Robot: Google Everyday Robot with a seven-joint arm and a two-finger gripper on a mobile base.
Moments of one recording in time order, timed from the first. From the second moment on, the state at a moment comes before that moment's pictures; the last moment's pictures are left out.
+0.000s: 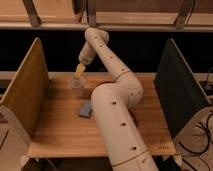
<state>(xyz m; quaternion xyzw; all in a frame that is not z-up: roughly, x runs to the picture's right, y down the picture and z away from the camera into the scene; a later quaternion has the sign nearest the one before) -0.159 -0.116 0.903 -0.35 -0.22 0.16 0.90</state>
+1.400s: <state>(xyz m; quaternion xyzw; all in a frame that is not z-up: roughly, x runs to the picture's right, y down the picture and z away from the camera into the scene) -0.141 -0.102 0.917 -0.35 -0.16 0.18 0.90</state>
